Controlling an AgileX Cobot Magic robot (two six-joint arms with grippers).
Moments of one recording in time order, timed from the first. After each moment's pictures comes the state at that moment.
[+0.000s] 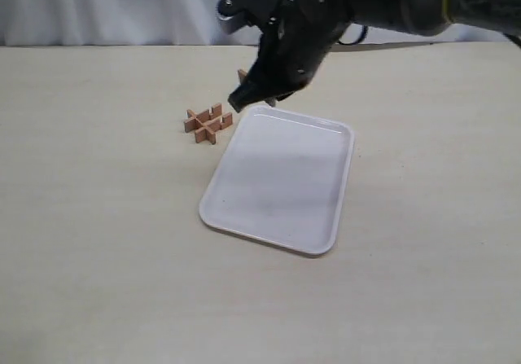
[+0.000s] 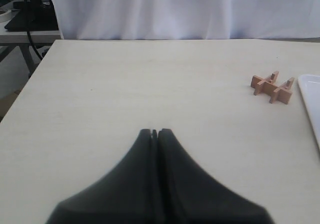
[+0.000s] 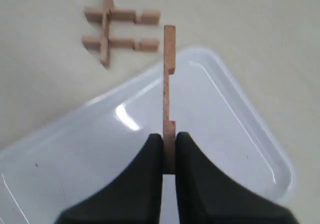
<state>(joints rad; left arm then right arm) -0.07 0.00 0.00 0.14 0.36 -0.15 0.25 2.00 -1.60 -0.10 0.74 -0.09</state>
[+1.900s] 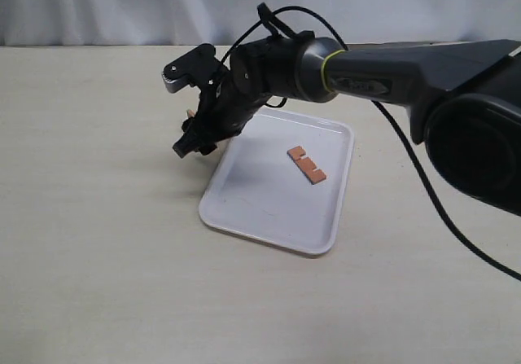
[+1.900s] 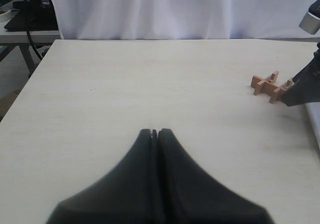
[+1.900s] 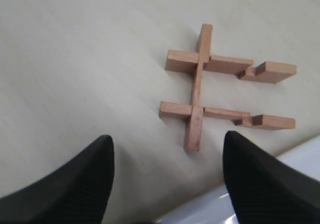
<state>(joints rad) -0.07 0.00 0.00 0.14 0.36 -0.15 0.33 2.34 -1.80 0.08 0.54 -0.25</state>
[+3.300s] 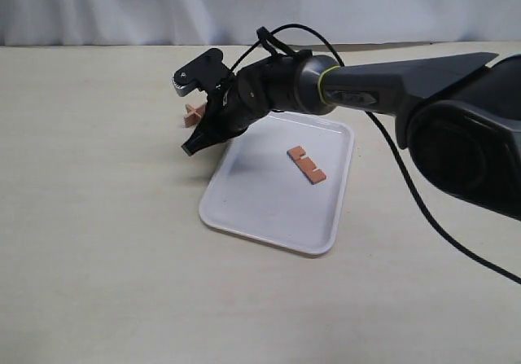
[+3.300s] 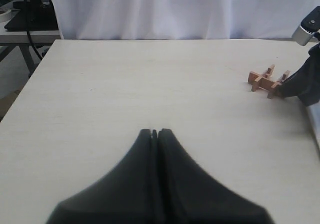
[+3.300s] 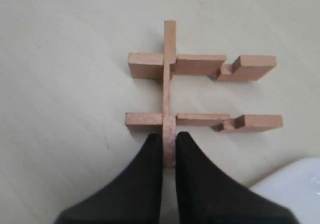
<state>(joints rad) -0.07 0.00 0.00 0.14 0.36 -0.15 0.30 2.41 -1.80 -0.01 0.38 -0.20</state>
